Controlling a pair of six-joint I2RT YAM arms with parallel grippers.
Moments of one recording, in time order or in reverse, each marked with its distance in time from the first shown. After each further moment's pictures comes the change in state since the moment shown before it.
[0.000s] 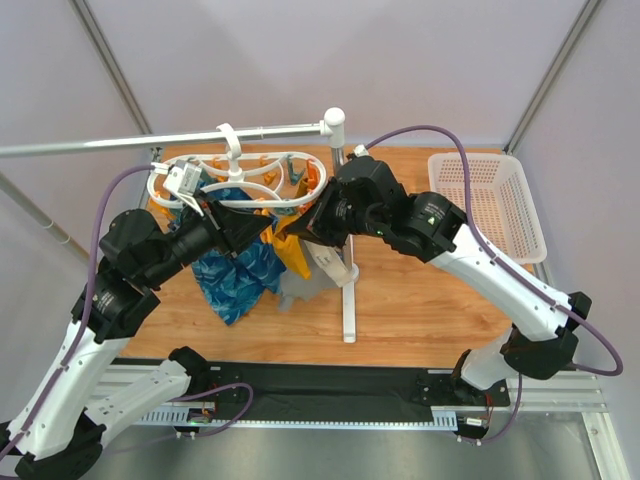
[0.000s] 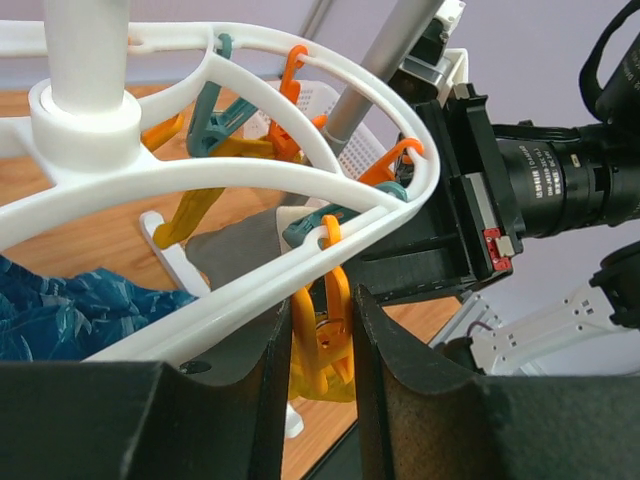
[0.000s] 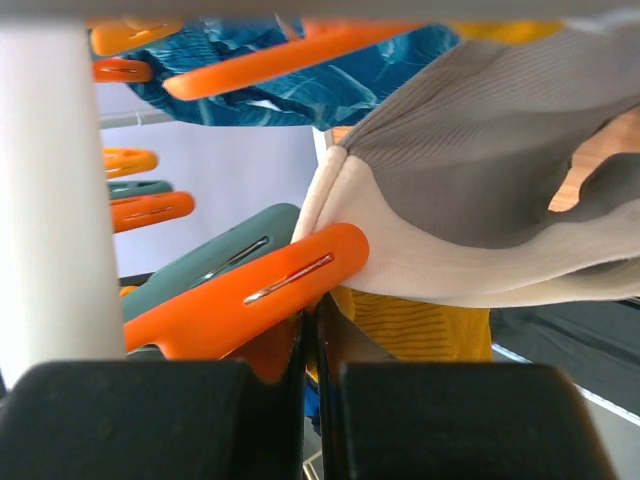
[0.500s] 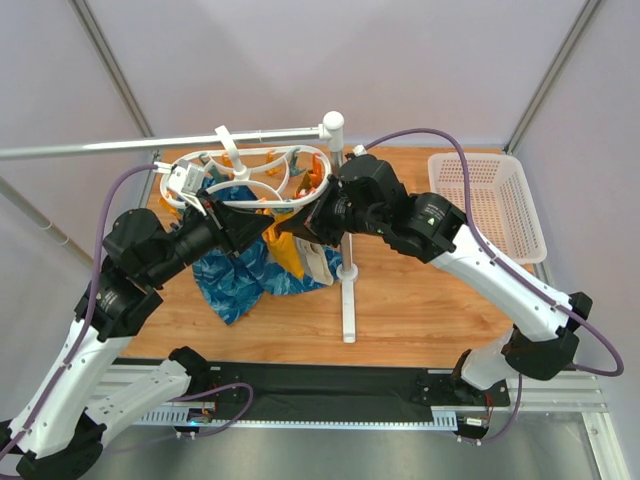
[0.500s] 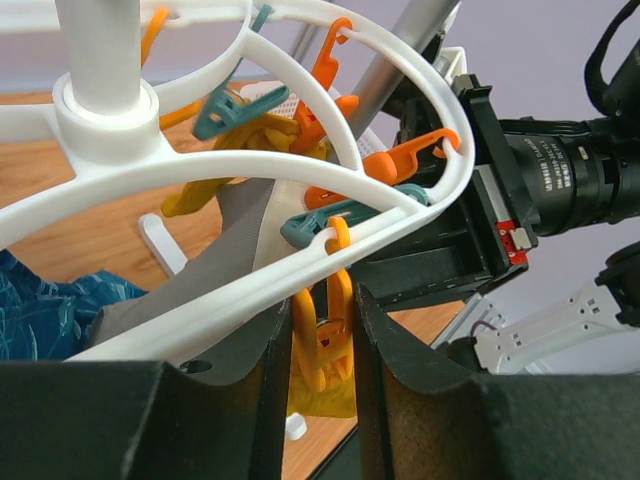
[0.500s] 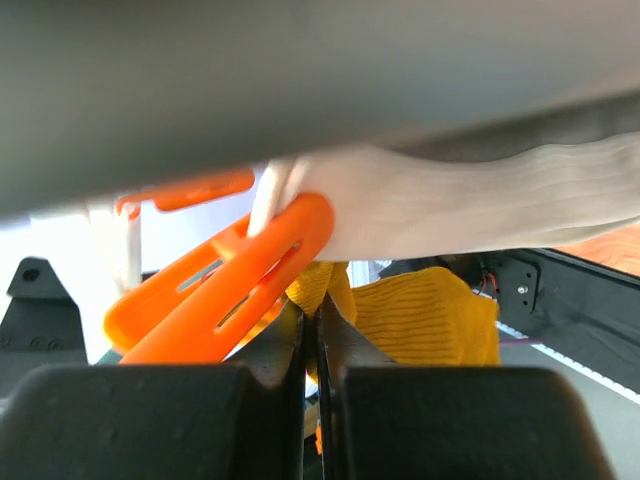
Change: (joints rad) left arm 0.002 0.006 -0.007 0.015 -0.004 0.009; right arm -0.003 0.007 0.002 0.055 -0.043 0.063
